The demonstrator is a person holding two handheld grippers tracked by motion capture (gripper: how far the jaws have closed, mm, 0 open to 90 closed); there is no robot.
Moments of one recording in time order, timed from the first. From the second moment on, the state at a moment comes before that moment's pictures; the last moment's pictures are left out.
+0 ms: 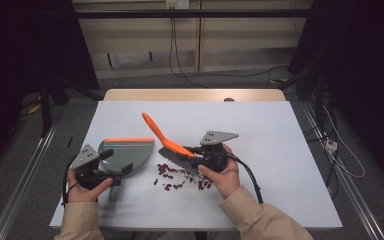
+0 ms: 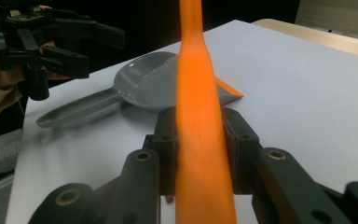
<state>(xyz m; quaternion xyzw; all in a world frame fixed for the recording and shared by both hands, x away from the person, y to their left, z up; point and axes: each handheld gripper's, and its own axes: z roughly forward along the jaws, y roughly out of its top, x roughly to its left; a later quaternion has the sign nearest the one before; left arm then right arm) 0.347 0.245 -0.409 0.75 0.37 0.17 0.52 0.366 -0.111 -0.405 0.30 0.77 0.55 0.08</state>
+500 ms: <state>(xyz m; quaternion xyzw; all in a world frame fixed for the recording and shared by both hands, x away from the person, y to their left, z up) 0.346 0.248 -0.407 0.75 0.37 0.17 0.53 0.341 -0.075 -0.418 0.33 0.76 0.56 0.04</state>
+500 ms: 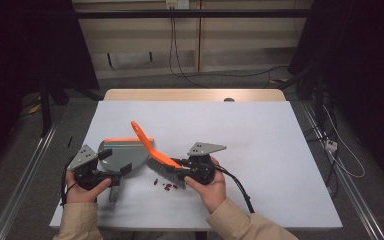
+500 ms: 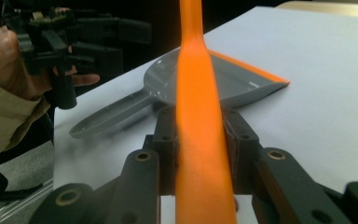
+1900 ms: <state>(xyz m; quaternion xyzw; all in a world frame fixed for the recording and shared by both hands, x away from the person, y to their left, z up) 0.345 0.248 -0.408 0.75 0.37 0.18 0.52 0.352 -0.109 -0.447 0.43 0.75 0.51 0.02</state>
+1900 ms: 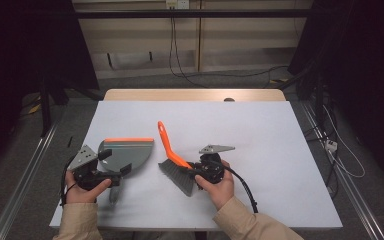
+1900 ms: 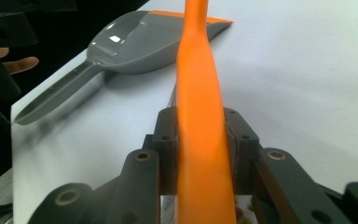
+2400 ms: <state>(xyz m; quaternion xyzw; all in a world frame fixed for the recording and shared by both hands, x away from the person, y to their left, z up) 0.346 0.246 -0.408 0.75 0.37 0.18 0.52 0.354 -0.120 -0.441 0.45 0.72 0.54 0.00</state>
